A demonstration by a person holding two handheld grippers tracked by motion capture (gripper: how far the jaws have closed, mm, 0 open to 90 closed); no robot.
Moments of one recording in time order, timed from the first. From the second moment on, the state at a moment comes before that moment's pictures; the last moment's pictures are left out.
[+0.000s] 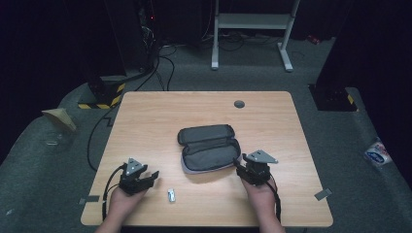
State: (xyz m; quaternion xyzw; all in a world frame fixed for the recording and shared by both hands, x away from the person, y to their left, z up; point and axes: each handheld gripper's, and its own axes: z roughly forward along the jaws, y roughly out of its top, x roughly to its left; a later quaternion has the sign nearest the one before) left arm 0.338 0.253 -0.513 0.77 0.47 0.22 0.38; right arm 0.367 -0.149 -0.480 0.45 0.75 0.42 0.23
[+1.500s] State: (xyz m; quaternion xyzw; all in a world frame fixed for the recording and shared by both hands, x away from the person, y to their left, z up) left arm 0.379 0.211 -0.516 0.75 0.48 0.20 0.40; right arm 0.402 -0.137 -0.505 0.48 0.76 0.38 0.22
